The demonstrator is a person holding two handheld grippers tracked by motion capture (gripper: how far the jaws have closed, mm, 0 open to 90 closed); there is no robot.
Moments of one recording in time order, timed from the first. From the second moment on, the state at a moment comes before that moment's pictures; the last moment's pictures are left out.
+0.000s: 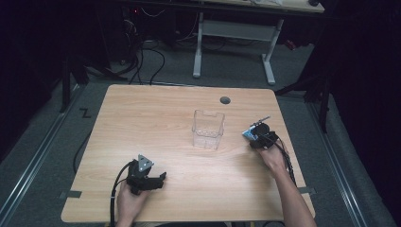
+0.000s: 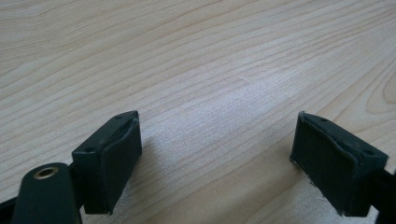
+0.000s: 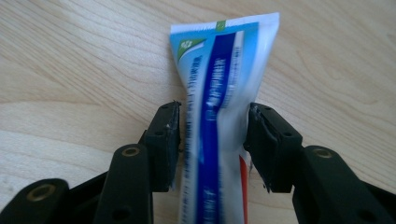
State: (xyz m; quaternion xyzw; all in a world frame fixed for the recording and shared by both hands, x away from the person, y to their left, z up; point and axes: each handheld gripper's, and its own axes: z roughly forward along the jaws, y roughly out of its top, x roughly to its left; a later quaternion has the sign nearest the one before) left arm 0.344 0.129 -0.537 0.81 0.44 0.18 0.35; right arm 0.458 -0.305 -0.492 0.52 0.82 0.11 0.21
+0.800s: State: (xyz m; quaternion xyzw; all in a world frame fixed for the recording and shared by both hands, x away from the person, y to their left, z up) left arm 0.344 0.129 -0.537 0.81 0.43 0.18 0.35; right arm 0.470 -0.316 -0.487 0.53 0.83 0.10 0.16
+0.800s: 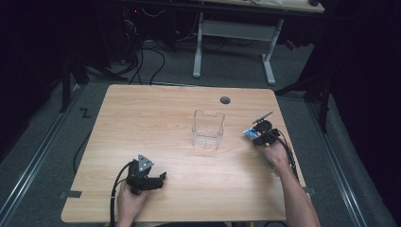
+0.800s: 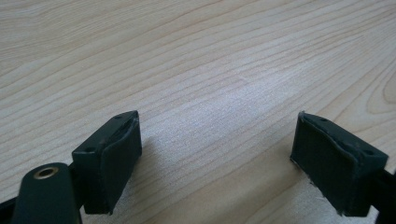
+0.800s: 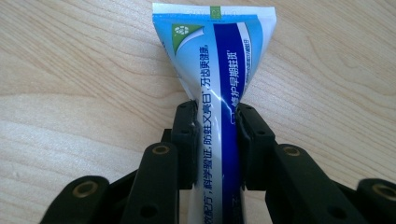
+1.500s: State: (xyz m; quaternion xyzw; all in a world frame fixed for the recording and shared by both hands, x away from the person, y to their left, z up) left arm 0.344 0.129 -0.537 0.81 0.43 0.18 0.35; right arm 0.449 -0.322 -0.452 0.53 0.81 0.20 0.14
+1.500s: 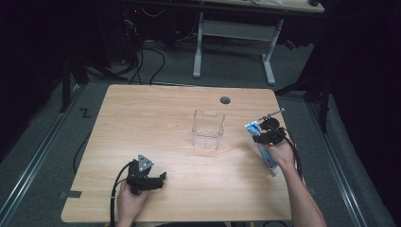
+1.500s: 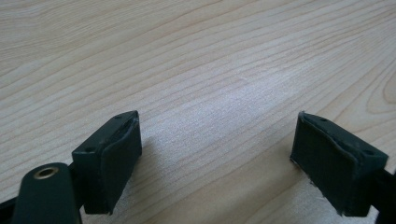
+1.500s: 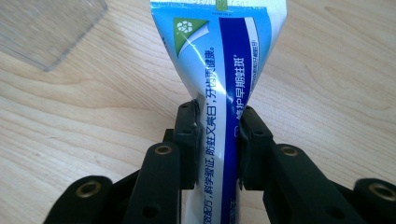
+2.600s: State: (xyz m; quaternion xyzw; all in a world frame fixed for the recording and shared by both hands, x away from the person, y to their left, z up) left arm 0.344 0.129 -0.537 0.81 0.43 0.18 0.35; right arm 0.419 -0.309 -0.409 0.48 0.80 0.32 0.16
